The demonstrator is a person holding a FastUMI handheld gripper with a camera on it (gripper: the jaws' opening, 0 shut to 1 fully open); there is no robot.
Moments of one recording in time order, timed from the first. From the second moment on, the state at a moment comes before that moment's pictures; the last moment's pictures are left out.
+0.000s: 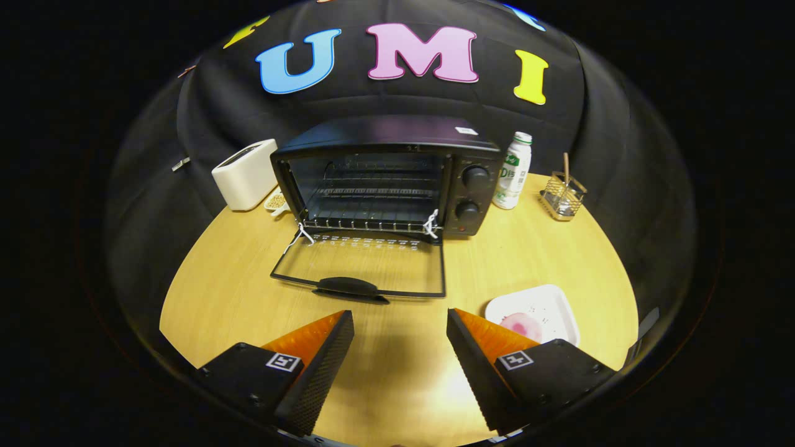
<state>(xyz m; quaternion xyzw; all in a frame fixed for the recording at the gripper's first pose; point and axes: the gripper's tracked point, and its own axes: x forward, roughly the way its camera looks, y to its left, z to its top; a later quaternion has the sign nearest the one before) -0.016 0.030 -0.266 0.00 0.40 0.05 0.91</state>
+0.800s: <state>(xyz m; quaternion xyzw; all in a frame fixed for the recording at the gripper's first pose) 0.011 -0.156 -0.261 -0.01 0.44 0.05 0.89</state>
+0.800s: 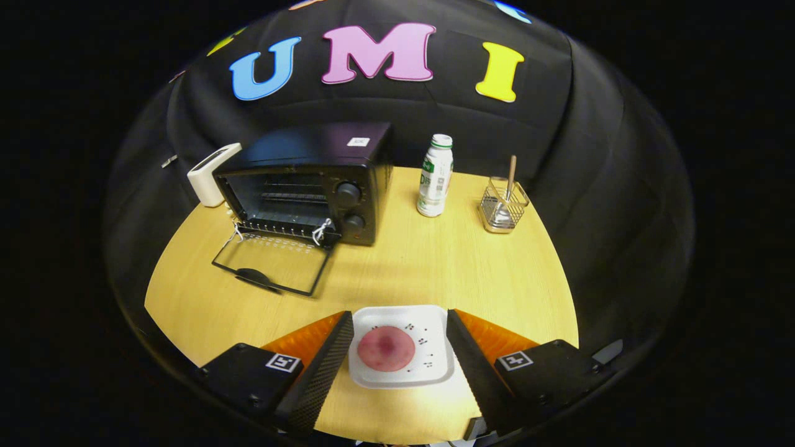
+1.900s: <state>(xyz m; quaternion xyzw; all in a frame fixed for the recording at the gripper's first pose) -0.032 -0.234 -0.405 -0.02 0.66 0.08 0.75</state>
